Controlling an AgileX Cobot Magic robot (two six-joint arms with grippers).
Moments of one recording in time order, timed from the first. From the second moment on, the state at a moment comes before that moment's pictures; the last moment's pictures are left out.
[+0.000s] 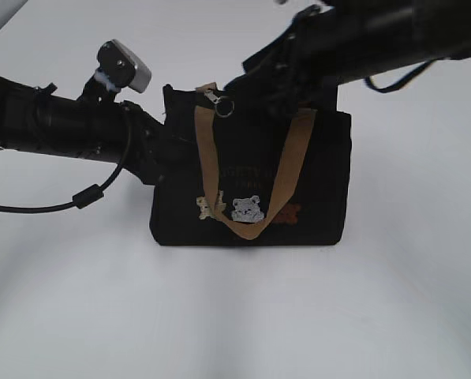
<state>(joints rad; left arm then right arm) -0.33 1.84 -0.97 -1.73 0.57 2.32 0.36 1.66 -1.14 1.25 0.54 -1.67</state>
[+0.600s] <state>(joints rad) -0.33 1.85 -0.97 -1.74 0.57 2.28 0.10 1.68 -1.25 0.63 0.77 -0.70</state>
